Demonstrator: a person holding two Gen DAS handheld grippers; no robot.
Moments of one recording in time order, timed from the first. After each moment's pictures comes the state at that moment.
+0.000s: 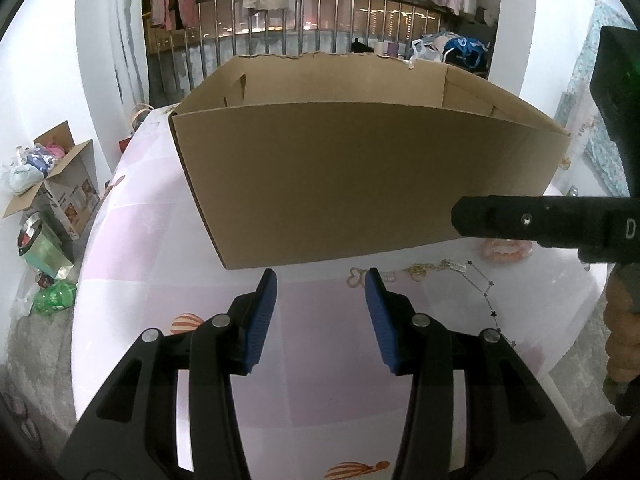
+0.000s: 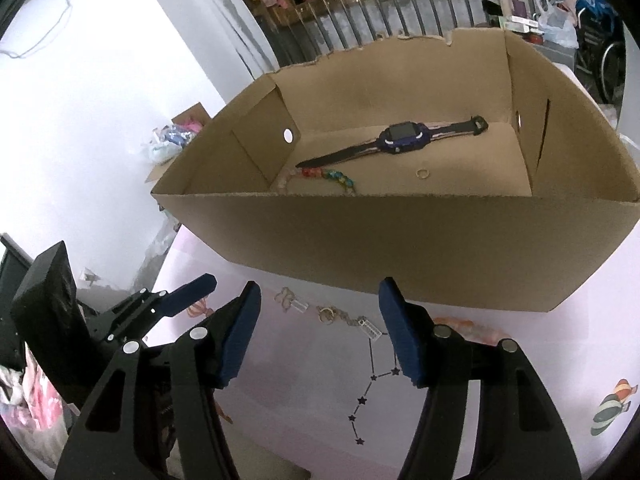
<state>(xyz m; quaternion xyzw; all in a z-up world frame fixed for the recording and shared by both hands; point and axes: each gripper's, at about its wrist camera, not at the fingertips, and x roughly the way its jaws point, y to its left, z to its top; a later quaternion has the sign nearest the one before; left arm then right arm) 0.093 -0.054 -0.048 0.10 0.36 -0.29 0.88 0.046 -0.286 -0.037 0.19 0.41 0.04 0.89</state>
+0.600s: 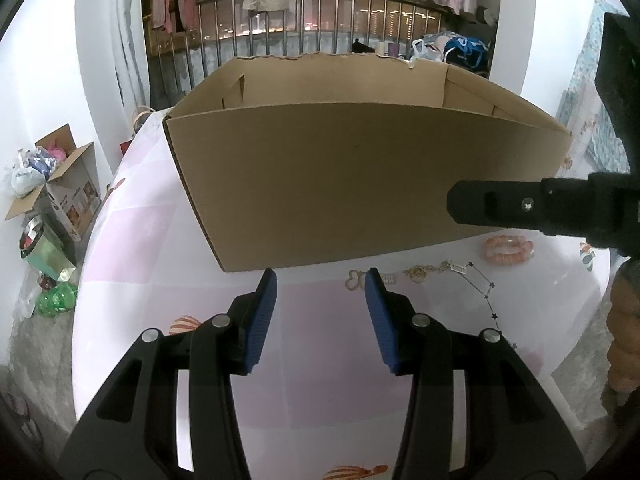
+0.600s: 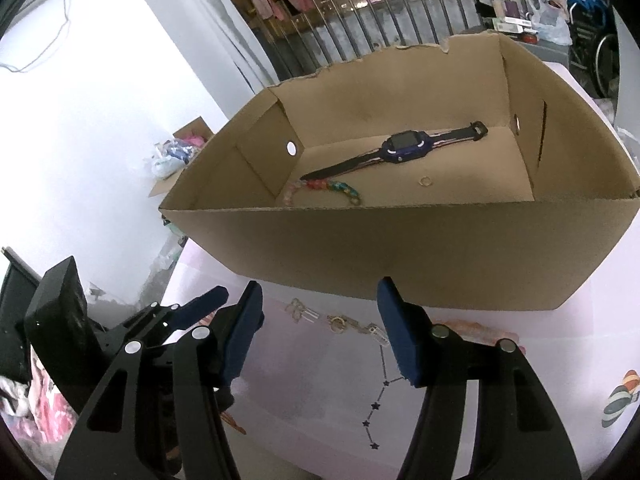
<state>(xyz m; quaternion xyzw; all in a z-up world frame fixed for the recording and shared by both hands) 0.093 -0.058 -0.050 0.10 0.35 -0.29 0.88 0.042 -0.285 -0.032 0.21 0.39 0.04 0.90</state>
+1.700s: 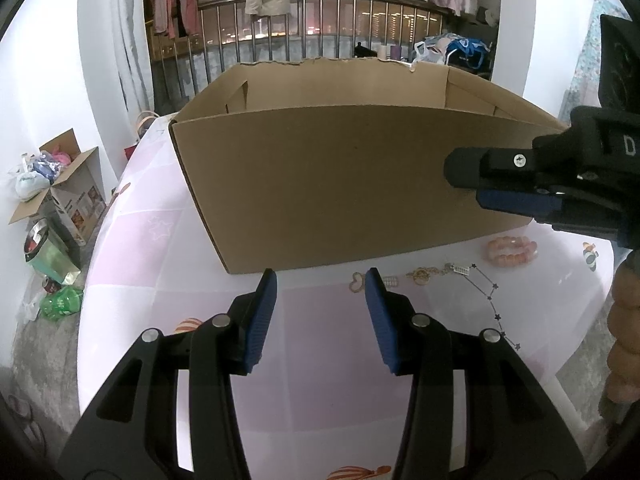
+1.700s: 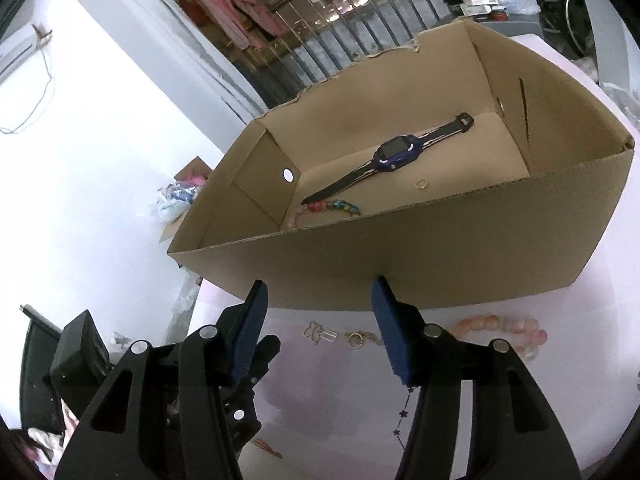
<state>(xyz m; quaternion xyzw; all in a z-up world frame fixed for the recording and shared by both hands) 0.091 -0.059 -0.047 0.11 0.34 -0.28 0.89 0.039 -0.294 -0.034 0.30 0.35 0.02 0.89</state>
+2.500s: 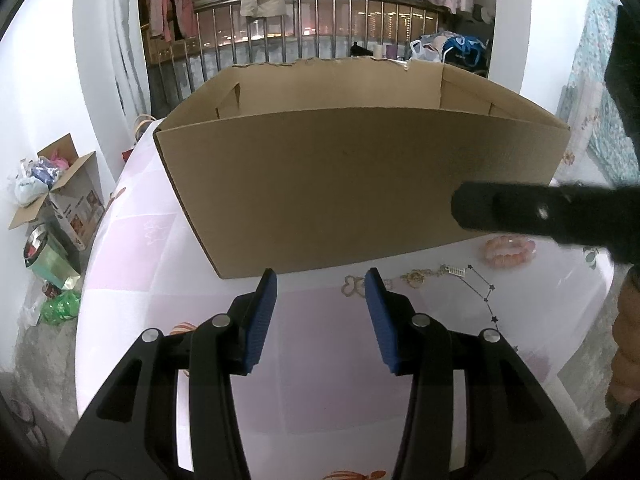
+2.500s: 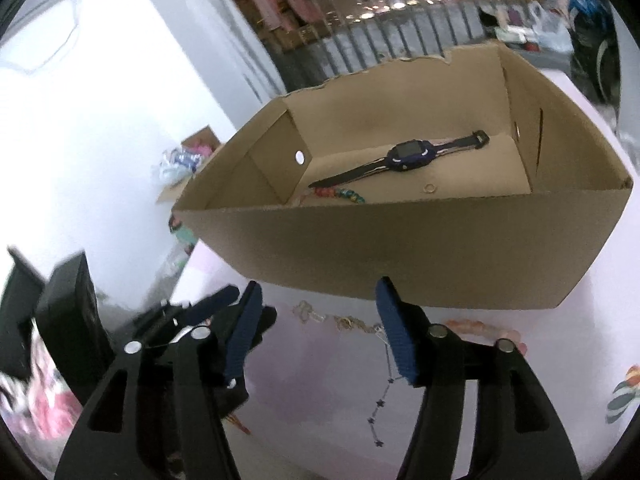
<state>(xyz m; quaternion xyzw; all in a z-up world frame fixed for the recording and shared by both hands) 0.091 -0.064 -0.047 0.12 0.34 -0.29 0.89 0.033 -0.283 -0.028 0.20 0.37 0.05 0.91</state>
